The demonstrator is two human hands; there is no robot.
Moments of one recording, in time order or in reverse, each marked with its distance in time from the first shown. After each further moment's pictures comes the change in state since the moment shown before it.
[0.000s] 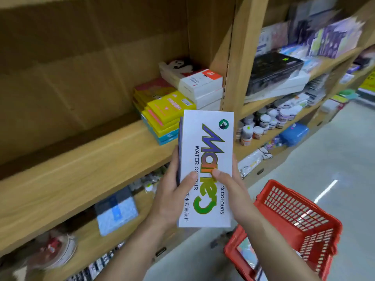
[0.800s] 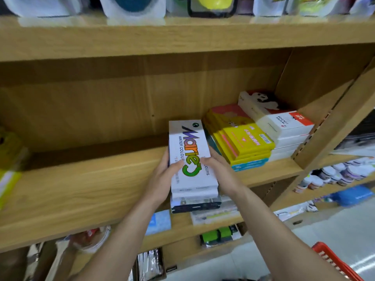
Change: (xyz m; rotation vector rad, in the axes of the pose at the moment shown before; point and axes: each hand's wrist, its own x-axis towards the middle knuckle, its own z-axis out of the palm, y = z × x) left_hand 0.034 0.048 -0.186 0.039 0.340 -0.045; right_hand 0.143 0.011 0.179 -0.350 -0.423 0.218
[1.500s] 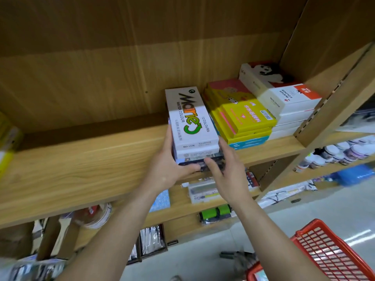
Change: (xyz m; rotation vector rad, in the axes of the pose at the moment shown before) left_hand -0.003 -0.021 0.010 0.530 0.000 0.153; right_hand -0.045 0.058 -0.018 -0.614 0.346 -0.349
